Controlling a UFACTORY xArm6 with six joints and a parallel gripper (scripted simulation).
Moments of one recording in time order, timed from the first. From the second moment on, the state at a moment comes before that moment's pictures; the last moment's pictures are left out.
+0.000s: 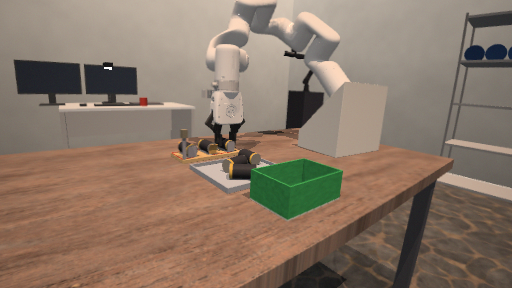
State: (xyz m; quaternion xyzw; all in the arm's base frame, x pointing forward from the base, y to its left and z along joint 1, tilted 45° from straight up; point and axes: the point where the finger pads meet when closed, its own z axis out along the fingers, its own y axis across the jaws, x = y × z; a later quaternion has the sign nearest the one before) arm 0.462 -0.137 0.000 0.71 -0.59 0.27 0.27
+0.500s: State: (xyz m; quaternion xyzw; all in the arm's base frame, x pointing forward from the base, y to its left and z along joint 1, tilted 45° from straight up) arm 0.462 -0.126 0.011 0.71 -0.59 0.27 0.27
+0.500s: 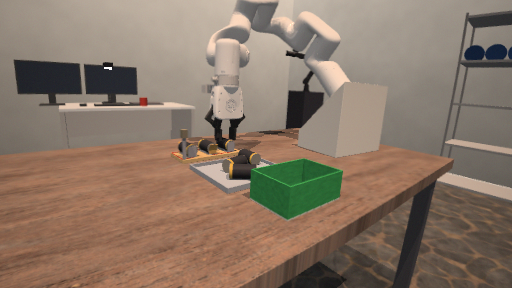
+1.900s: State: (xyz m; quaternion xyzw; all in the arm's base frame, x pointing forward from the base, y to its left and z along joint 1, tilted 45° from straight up) arm 0.458 -0.091 0.046 0.71 -0.59 0.27 0.27
